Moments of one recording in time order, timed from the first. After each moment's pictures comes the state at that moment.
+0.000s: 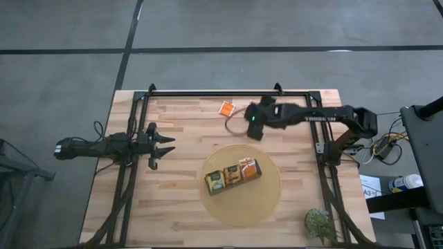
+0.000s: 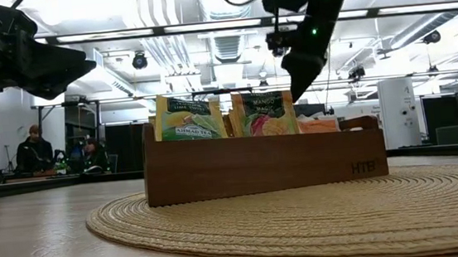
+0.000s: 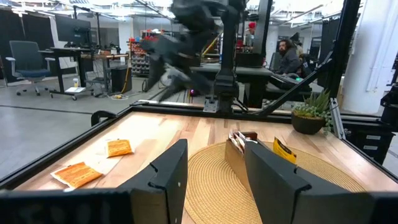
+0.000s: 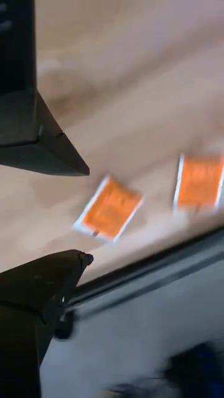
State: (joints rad) left arm -0.06 0.05 0.01 0.05 -0.18 -0.04; right arm -0.21 1.57 1.18 -0.69 0.47 -0.01
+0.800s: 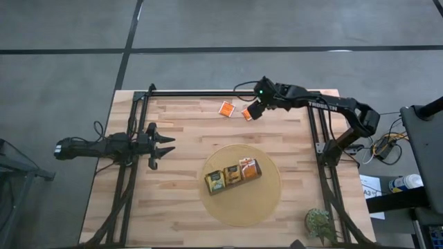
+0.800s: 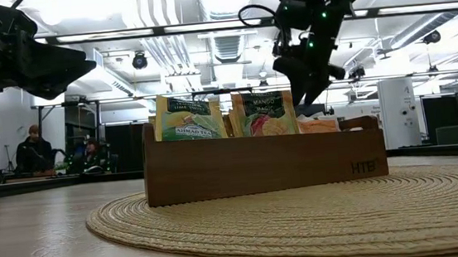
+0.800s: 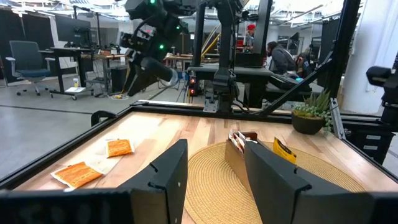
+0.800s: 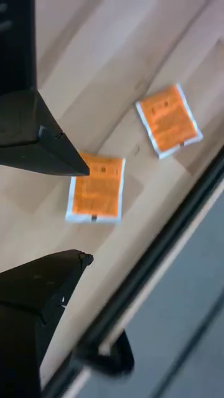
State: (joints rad) left arm -0.06 0.05 0.01 0.05 -0.18 -0.04; right arm -0.52 1.56 1.18 -0.64 0.29 0.31
